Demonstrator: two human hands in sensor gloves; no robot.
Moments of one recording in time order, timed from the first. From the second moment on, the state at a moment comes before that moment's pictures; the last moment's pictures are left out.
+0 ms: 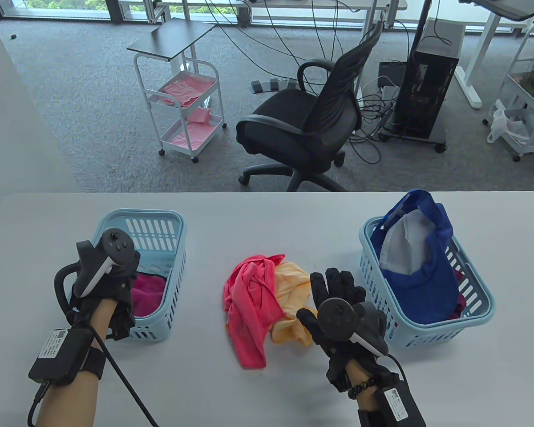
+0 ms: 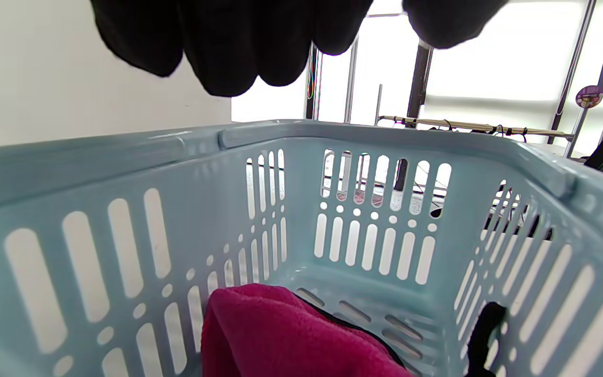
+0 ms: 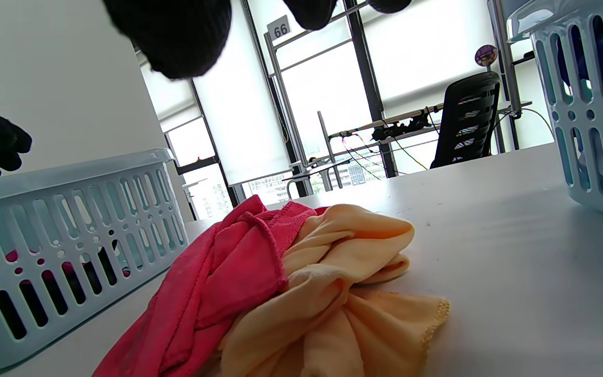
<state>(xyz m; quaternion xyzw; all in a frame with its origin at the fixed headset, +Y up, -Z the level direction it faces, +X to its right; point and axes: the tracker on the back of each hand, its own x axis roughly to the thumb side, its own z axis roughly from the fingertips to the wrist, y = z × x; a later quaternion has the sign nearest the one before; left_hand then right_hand) -0.321 -0.602 -0.407 -0.03 0.15 0.04 0.99 0.107 -0.668 -0.331 0.13 -0.05 0.97 0.17</state>
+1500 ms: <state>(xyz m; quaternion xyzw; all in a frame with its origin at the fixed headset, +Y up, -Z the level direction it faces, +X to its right) -0.098 -0.646 -0.400 -0.07 -0.08 0.06 0.99 0.116 -0.668 -0.333 0.12 -0.06 0.97 0.19</state>
